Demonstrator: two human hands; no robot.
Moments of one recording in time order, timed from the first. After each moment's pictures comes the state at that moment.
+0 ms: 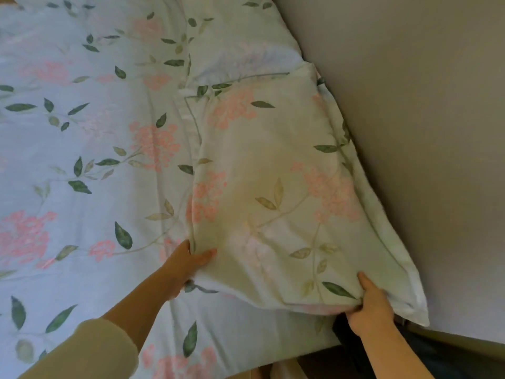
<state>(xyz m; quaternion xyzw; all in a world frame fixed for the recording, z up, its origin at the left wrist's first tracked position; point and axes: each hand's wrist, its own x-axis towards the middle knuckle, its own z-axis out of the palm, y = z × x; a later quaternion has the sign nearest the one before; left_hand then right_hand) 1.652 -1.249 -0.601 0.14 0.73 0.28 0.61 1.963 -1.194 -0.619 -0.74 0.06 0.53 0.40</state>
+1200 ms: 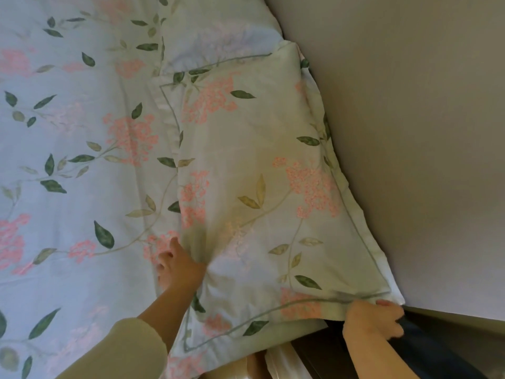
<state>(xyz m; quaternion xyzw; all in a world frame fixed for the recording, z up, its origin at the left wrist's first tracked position) 1.698 -1.242 -0.629 0.21 0.90 0.06 0.38 1.965 -1.221 -0.596 -0.93 -0.05 0.31 0.20</state>
